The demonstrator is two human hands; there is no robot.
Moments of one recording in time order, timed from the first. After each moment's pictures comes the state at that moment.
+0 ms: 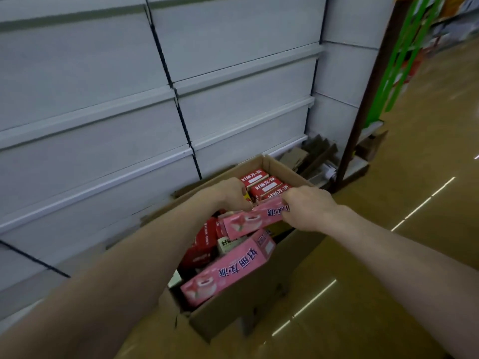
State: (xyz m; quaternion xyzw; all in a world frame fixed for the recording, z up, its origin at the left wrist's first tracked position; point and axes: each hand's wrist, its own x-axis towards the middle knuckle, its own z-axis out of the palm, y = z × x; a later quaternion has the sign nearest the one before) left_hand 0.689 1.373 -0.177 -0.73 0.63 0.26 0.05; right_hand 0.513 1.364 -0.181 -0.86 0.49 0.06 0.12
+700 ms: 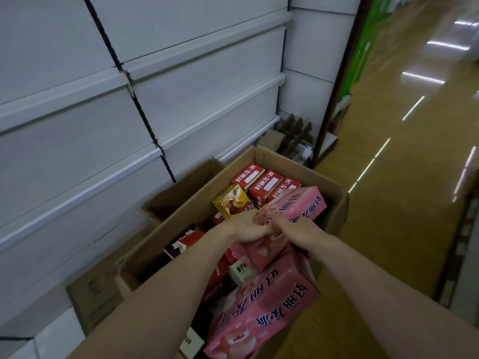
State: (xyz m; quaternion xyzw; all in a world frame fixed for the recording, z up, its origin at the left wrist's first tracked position) left_hand 0.745 1.309 -0.291 -0.61 0.61 0.50 0.00; right_hand 0.599 1.318 -0.308 -0.44 0.73 -0.08 0.52
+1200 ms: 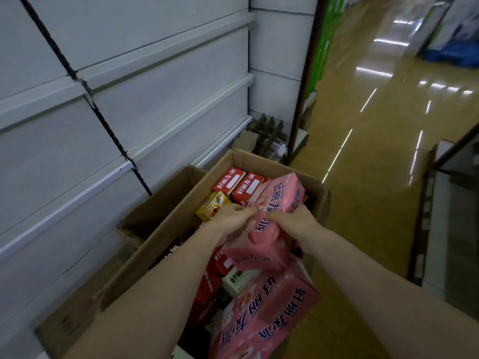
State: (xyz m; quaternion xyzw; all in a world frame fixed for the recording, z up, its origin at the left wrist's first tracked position) left_hand 0.753 1.273 -0.316 -0.65 0.47 0.57 -0.17; right_hand 0.601 1.313 -0.295 -0.30 0.72 -0.29 0.55
